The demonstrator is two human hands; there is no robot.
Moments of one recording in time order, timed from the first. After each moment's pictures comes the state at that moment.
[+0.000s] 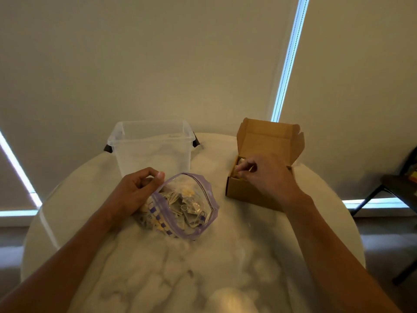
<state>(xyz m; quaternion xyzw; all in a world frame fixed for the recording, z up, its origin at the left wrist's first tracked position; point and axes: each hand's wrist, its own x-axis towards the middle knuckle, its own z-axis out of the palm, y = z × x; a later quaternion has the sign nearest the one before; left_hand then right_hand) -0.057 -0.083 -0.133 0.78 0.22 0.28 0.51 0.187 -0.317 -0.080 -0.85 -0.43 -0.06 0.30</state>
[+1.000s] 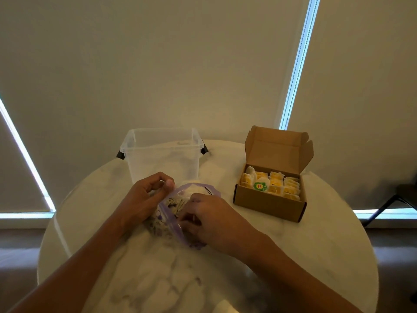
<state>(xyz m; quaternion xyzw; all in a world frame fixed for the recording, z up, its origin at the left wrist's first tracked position) -0.057 -0.085 -0.133 0.80 0.17 0.30 0.49 0.073 -0.273 -0.113 -0.70 -0.68 0.00 0.22</state>
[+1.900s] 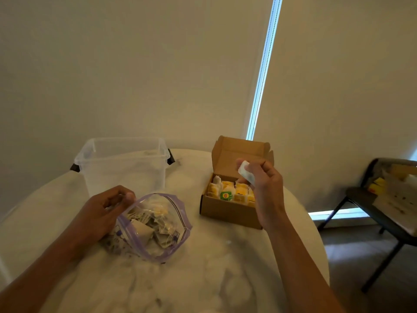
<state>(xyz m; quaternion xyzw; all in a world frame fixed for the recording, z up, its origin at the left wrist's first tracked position) -0.051 -0.077 -0.141 0.80 0.17 0.33 0.48 0.191 -0.348 -0.082 -0.61 -0.24 0.01 0.75</state>
